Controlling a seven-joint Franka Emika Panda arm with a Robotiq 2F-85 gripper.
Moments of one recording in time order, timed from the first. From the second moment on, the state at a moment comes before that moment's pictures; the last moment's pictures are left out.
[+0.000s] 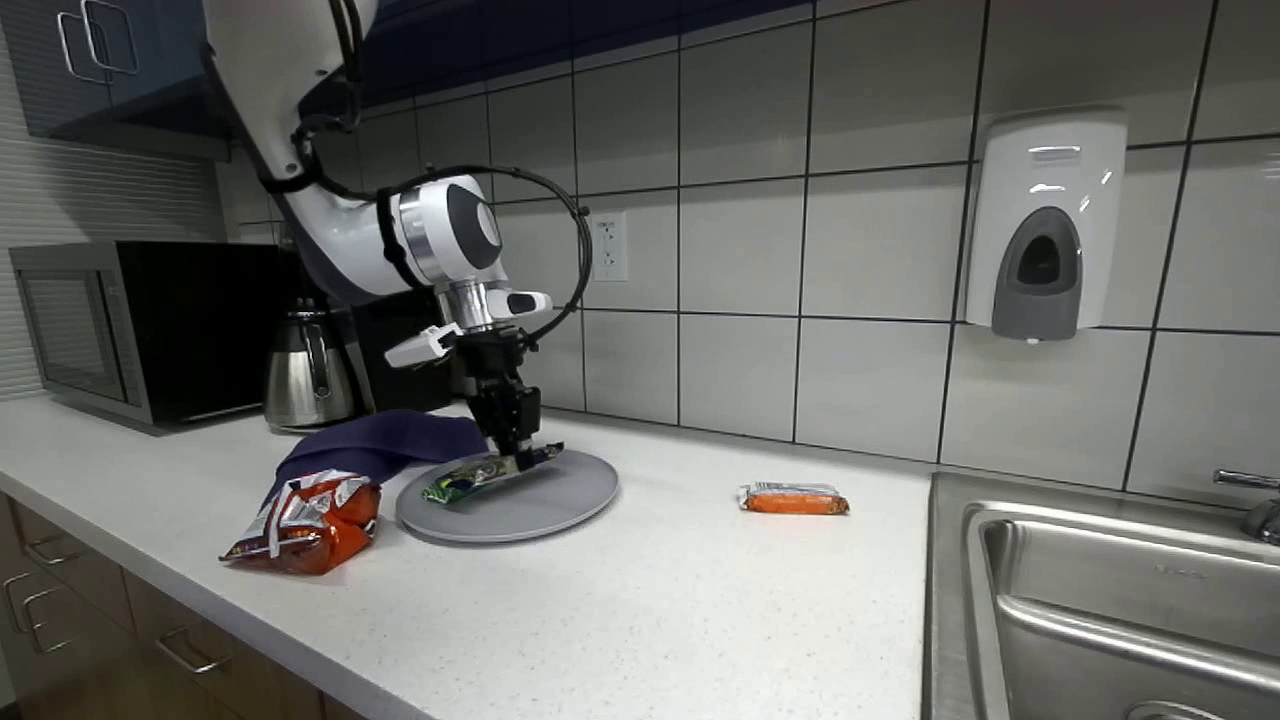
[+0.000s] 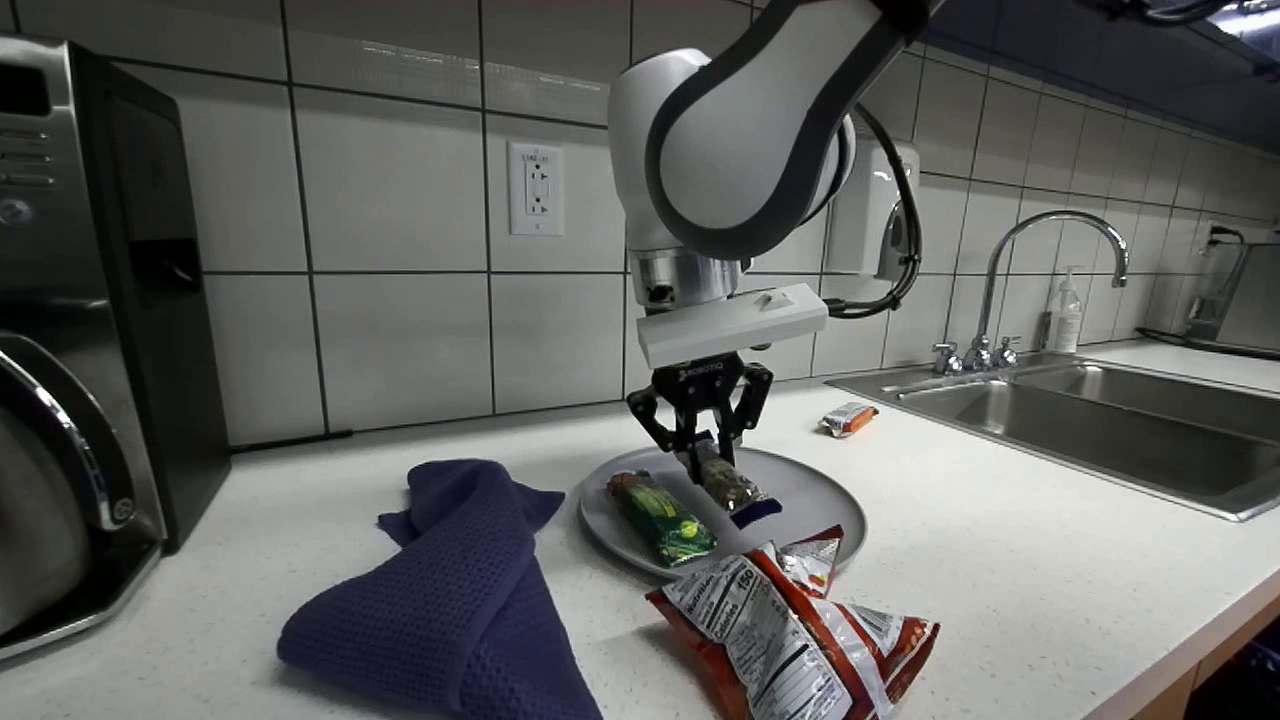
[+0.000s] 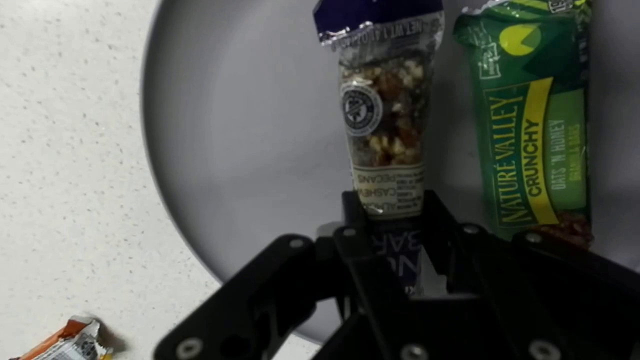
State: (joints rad) arm 0.29 0.42 0.05 -1.98 -0.36 2.34 0.76
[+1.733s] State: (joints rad) arm 0.25 0.39 -0.07 -1.96 -0.35 2.34 0.74
